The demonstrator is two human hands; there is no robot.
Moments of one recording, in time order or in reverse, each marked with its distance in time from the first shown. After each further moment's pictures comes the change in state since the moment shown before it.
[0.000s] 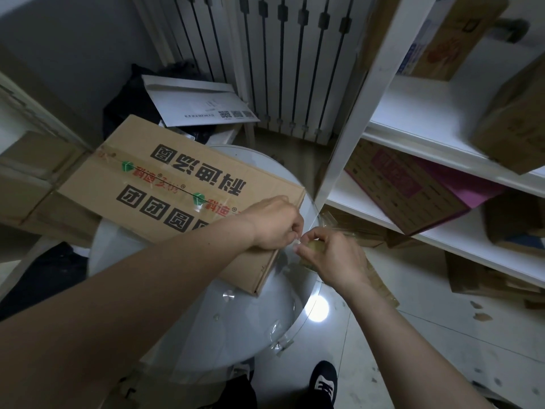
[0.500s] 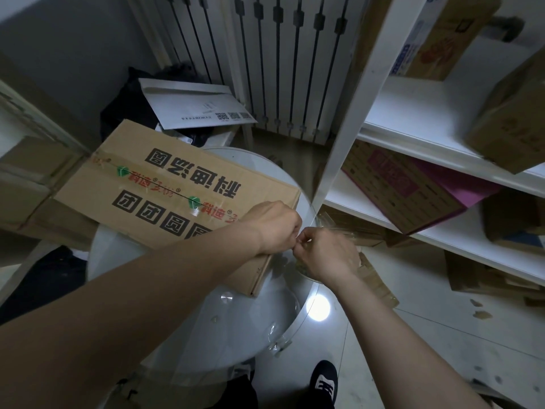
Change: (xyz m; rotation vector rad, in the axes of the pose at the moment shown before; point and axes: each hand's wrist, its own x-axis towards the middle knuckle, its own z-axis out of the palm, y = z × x) left_hand 0.002 0.018 -0.001 0.105 0.017 -0.126; right_hand 0.006 -0.015 -0.005 -0.179 -0.051 -0.005
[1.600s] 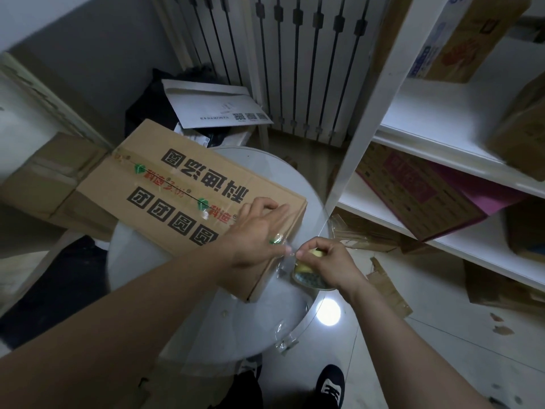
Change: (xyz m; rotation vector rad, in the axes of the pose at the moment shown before) left_hand -0.031 -0.041 0.038 -0.306 0.119 -0.166; right_hand 0.008 0.030 0.038 0.798 -0.256 0.045
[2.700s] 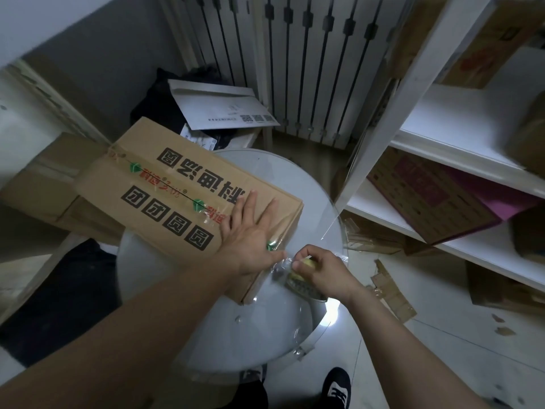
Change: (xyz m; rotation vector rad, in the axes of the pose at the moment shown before) left_hand -0.011 -0.038 0.001 0.171 0.010 -0.194; right_hand 0.003 -0.013 0.041 -0.245 -0.087 -0.050
